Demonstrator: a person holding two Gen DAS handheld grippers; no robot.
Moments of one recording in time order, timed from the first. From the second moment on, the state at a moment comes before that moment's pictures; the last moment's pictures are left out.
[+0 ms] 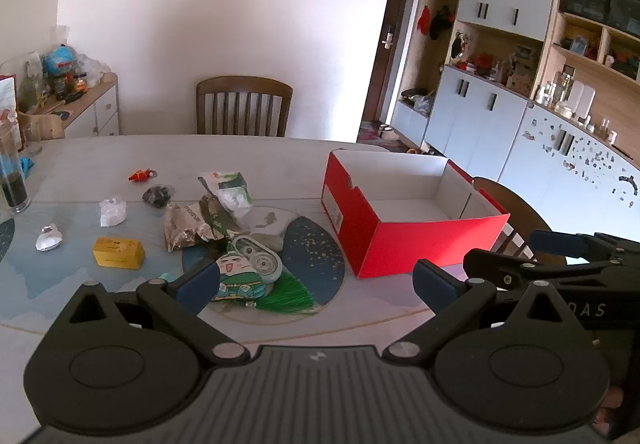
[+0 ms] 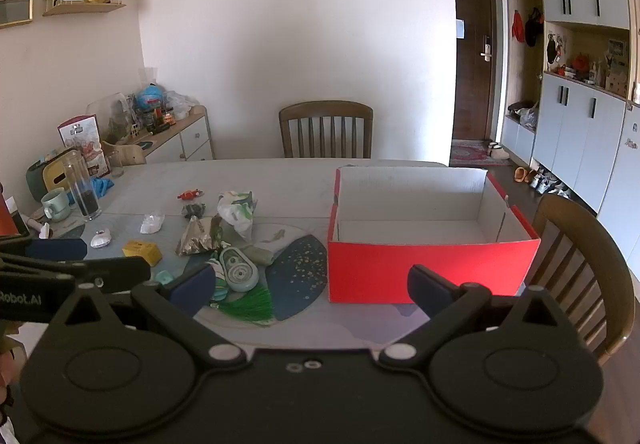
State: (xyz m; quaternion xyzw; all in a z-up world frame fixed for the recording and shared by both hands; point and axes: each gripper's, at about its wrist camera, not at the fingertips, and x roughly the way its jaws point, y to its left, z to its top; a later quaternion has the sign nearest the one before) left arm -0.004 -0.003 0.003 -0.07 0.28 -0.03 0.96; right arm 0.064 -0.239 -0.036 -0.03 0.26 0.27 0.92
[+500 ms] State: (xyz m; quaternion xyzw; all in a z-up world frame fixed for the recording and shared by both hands) left arm 0.007 0.020 0.003 -0.08 0.28 -0.03 0.96; right arm 0.069 -0.213 -0.037 -0.04 0.26 0.28 0.92
